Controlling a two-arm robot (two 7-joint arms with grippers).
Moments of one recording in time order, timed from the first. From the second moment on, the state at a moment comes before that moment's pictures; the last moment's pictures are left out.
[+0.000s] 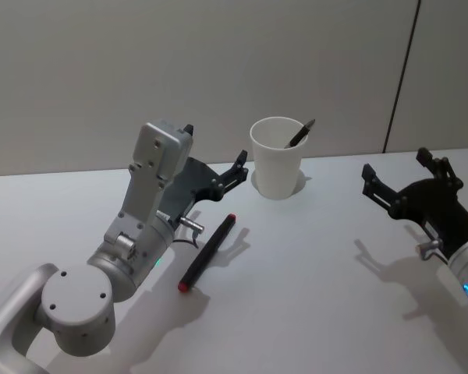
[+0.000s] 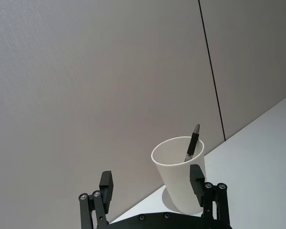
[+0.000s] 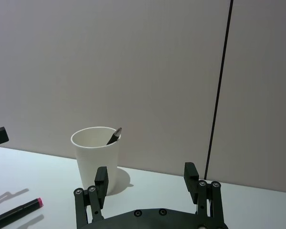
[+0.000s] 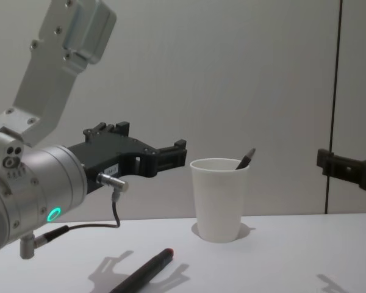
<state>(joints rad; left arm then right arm) -0.24 0.38 0.45 -1.63 -0.20 0.01 -0.01 0.01 0.32 -0.23 -1.73 0.27 0.01 0.08</state>
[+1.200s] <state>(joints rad) -0.19 0.45 0.42 -1.70 -0.28 0.07 -0.08 -0.01 0.34 -0.23 -1.77 0.29 0.03 0.07</state>
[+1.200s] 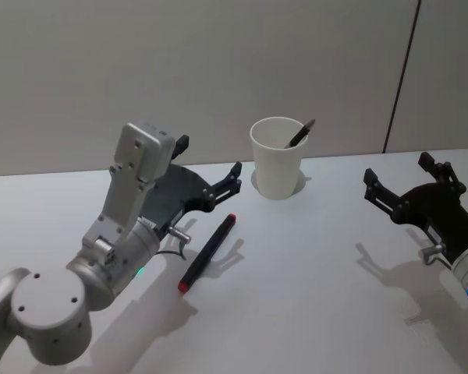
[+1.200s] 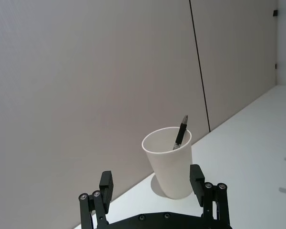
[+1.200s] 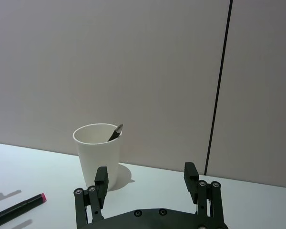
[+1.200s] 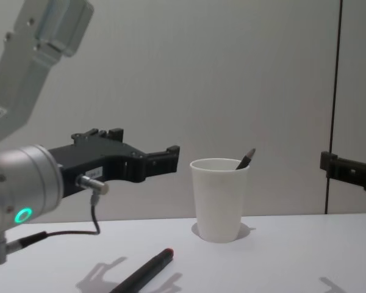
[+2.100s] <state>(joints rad) -0.08 0.58 0.39 -1.88 -0.40 0.32 -0.12 -0.01 0.34 -0.23 -1.77 0.29 0.03 0.07</state>
